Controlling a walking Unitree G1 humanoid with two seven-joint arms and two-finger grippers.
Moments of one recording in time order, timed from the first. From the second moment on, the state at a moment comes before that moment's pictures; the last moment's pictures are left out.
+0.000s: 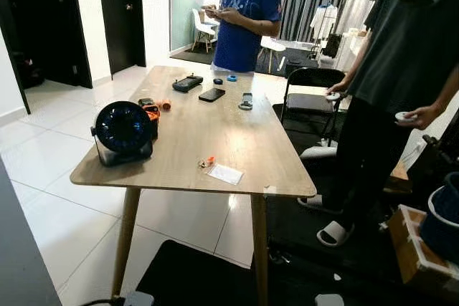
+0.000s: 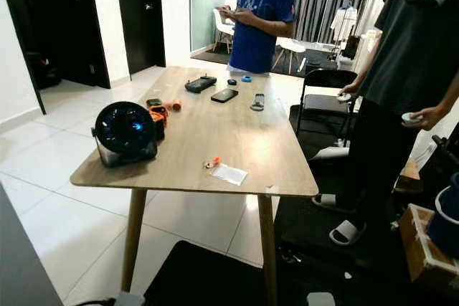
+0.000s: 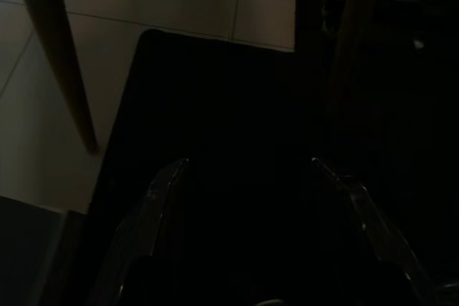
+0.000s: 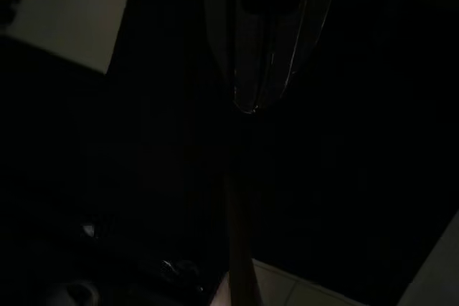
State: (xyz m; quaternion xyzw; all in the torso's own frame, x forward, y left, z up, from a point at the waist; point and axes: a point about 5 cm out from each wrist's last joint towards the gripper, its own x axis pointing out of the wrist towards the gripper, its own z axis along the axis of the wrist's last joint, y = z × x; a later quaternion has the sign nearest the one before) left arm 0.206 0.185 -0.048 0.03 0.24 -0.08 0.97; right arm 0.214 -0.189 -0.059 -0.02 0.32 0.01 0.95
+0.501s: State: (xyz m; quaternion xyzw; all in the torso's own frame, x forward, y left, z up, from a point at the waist) left arm 0.219 0.178 -0.040 0.03 0.22 -0.10 0.97; right arm 0.200 -0.196 -0.065 -0.01 0.34 -0.01 0.94
